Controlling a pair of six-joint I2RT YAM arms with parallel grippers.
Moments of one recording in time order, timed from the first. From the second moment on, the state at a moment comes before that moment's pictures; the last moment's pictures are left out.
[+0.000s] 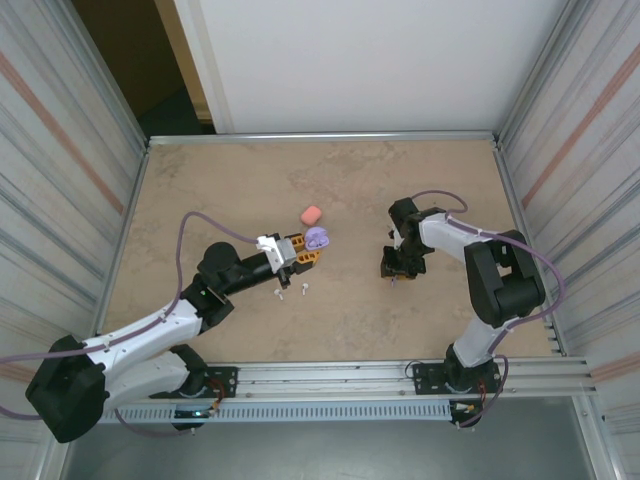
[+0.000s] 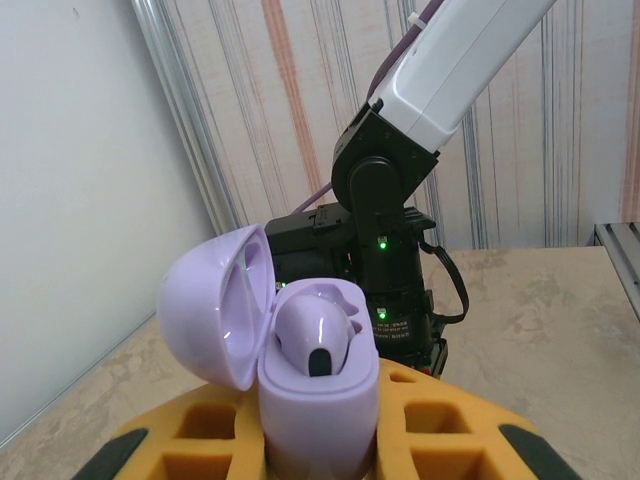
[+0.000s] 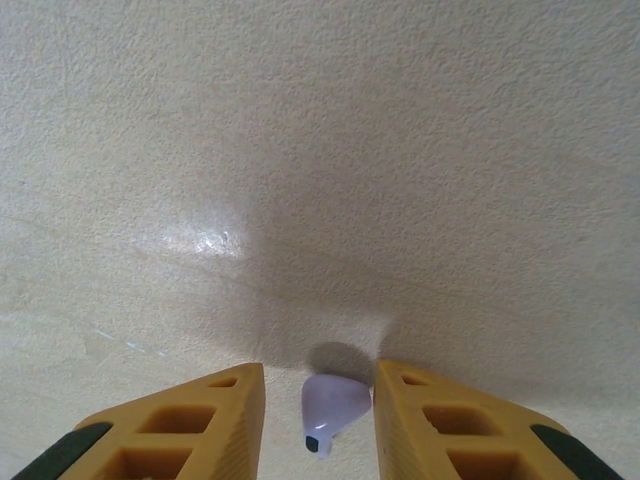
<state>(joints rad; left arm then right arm) -0.74 1.01 0.47 0.61 0.43 0.23 0.35 1.71 0.99 -0.80 -0.17 0.38</state>
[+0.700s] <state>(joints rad) -0.74 1.01 0.46 0.60 0.43 0.23 0.36 1.72 1.00 -0.81 -0.15 0.36</state>
